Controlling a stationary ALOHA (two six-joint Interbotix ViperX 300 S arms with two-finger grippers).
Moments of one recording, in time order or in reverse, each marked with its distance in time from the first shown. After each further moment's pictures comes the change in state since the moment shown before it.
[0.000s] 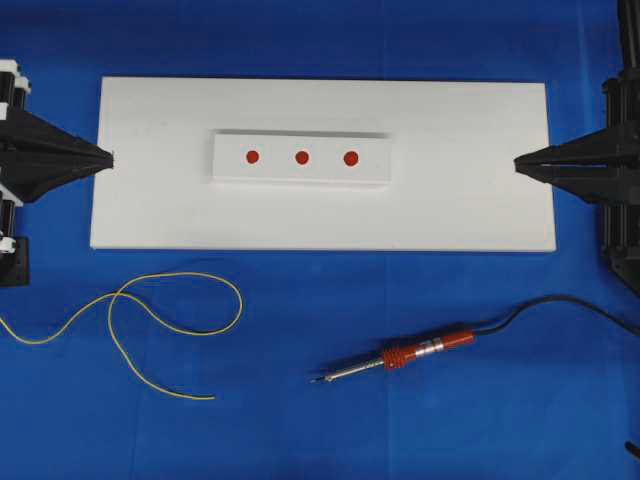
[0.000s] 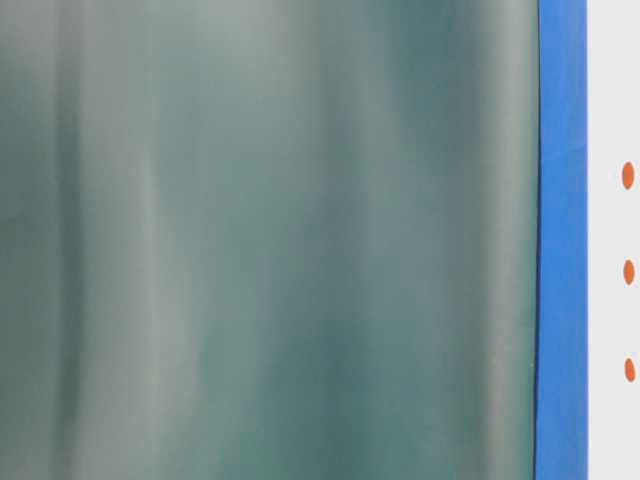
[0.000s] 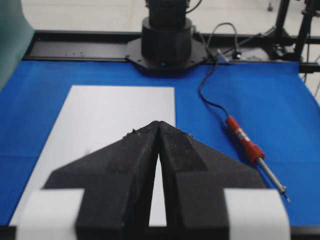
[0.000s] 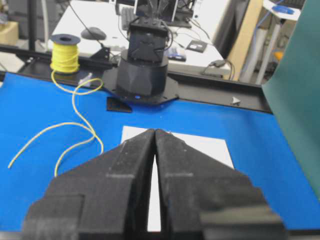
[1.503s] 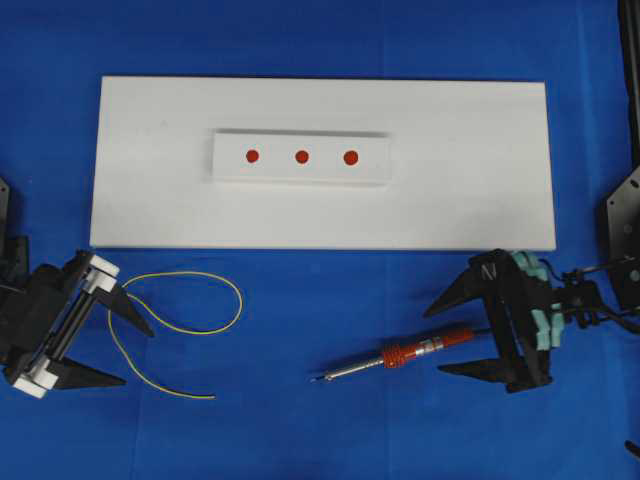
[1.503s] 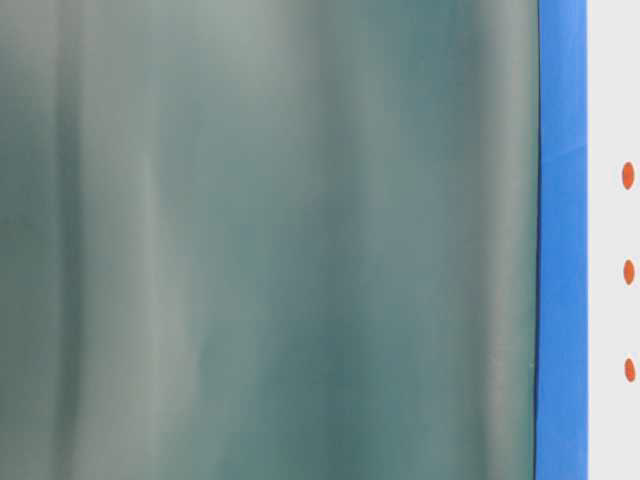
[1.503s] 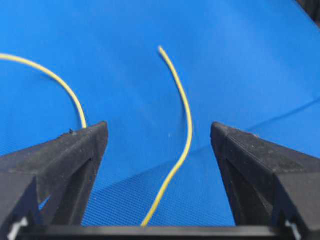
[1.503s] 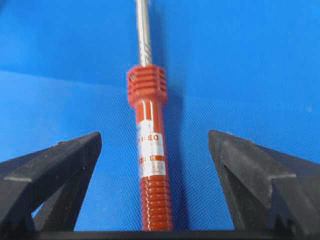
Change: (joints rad) left arm -0.528 0.839 0.114 -0.002 -0.457 -0.060; right arm 0.499 1.015 0.003 0.287 -0.460 0.202
